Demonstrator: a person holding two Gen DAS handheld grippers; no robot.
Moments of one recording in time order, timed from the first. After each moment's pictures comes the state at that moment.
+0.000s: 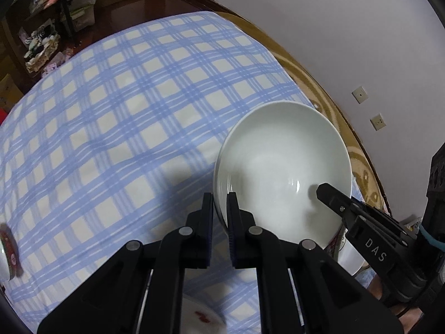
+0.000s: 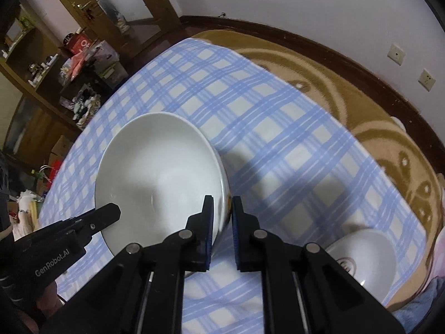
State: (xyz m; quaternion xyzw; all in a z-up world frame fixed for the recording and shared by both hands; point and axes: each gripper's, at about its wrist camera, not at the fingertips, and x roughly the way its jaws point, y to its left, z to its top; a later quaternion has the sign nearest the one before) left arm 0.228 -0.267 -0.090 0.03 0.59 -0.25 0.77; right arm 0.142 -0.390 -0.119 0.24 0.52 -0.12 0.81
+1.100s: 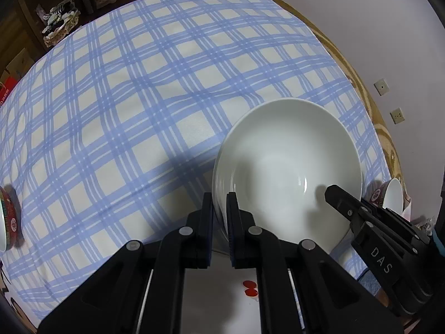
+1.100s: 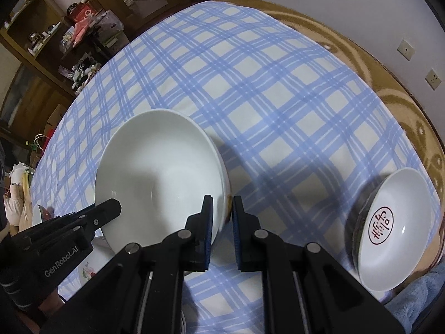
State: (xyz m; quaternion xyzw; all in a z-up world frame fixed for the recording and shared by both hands) left arm 0.207 -0.210 -0.132 0.04 0.63 -0.20 0.75; right arm 0.132 -0.324 -0.152 0.21 0.57 -0.11 0.79
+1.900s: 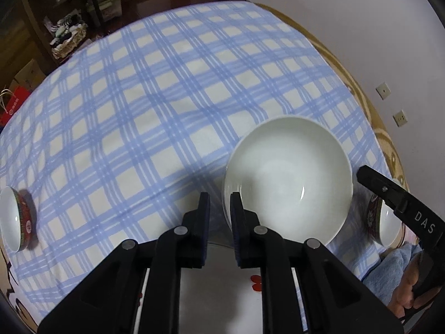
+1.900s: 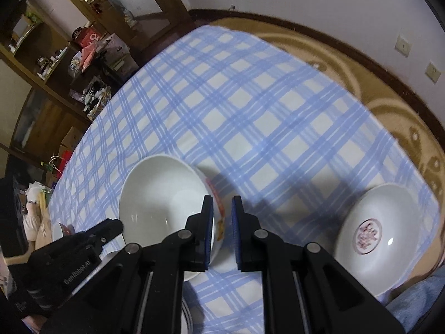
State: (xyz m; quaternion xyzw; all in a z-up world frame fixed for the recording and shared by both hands) left arm 0.199 -0.199 -0.107 0.05 0.60 -0.19 0.78; right arm 0.123 -0.349 -0.115 0.24 0.52 -0.10 0.81
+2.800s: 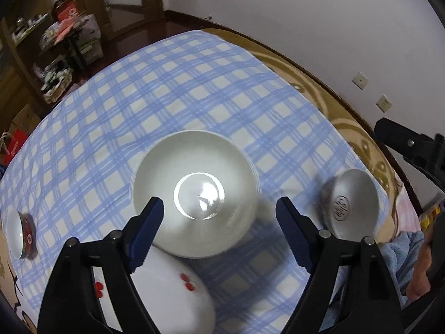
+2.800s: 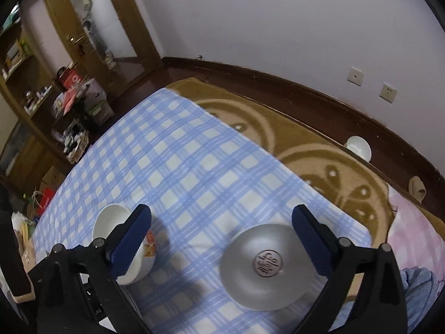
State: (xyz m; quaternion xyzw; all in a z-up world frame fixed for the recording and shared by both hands) left arm 0.129 -0.288 -0.066 0.11 0.52 -0.24 0.81; right arm 0.049 -0.436 -0.052 0.23 0.43 -0.20 0.85
